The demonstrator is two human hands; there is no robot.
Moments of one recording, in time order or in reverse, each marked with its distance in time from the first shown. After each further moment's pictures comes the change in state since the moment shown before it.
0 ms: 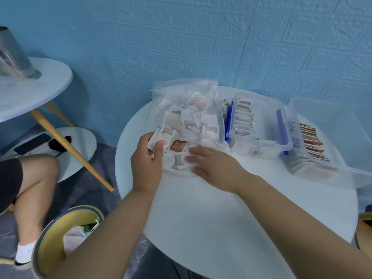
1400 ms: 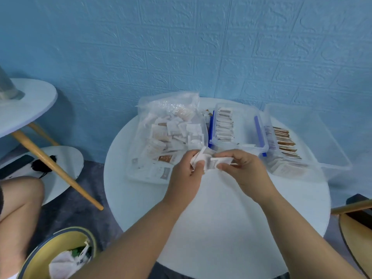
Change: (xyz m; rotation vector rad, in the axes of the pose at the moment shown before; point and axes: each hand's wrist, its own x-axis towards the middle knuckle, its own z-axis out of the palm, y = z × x) left_hand -0.039 0.046 0.054 -0.208 -0.475 0.000; right_hand -0.068 0.007 -0.033 0.894 0.588 0.372
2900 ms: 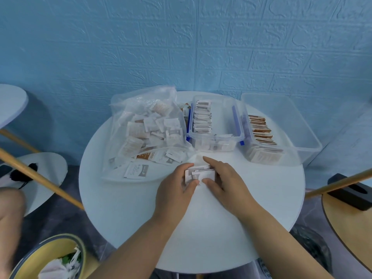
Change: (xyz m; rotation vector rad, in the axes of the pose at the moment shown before) left_hand -0.035 -0.004 0.024 0.249 -0.084 -0.010; right_hand -0.041 0.045 -0.007 -0.480 -0.035 -0.127
